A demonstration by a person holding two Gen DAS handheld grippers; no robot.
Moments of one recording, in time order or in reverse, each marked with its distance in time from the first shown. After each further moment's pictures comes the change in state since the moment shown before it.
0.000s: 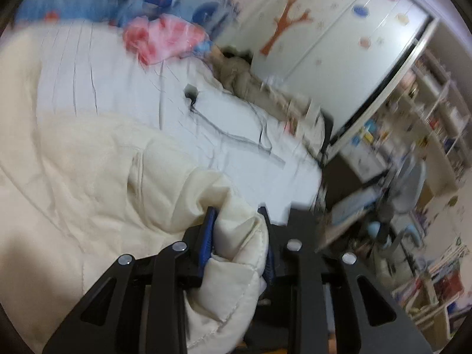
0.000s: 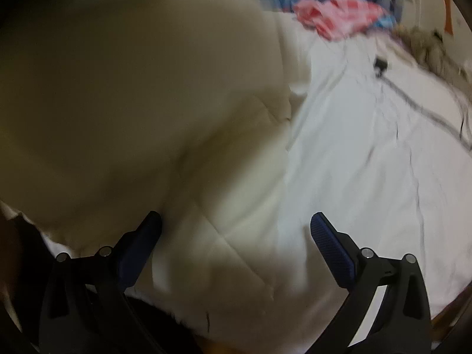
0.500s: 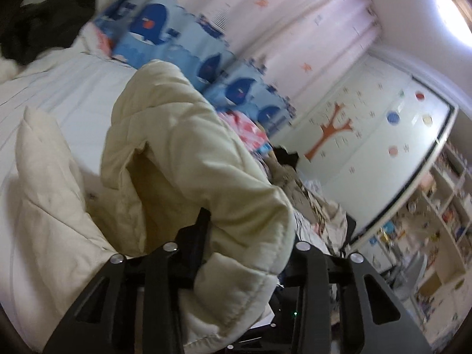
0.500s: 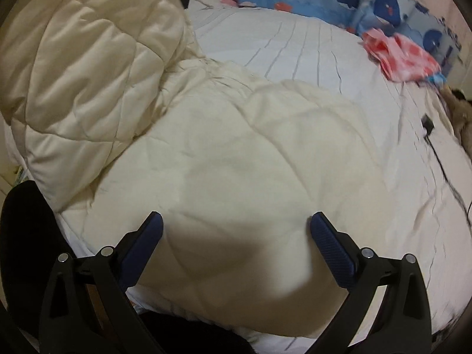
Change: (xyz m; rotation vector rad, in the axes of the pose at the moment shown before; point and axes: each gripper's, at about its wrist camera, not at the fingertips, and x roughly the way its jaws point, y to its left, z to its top) left arm -0.225 0.060 -0.005 -0.156 -0.451 0.178; right arm 0.020 0.124 0.035 -0.283 0.041 0.000
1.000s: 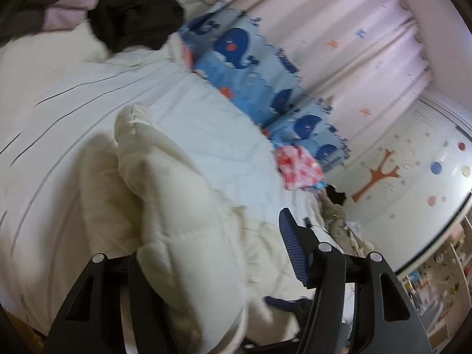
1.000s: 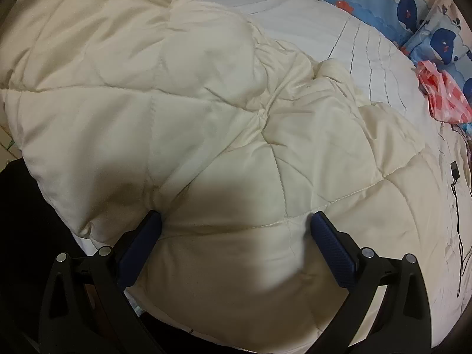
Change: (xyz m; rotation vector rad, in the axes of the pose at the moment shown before) left arm -0.081 0.111 -0.012 -0.186 -0.155 0.219; right arm 0.057 0.121 0.034 -0.236 0.140 0.011
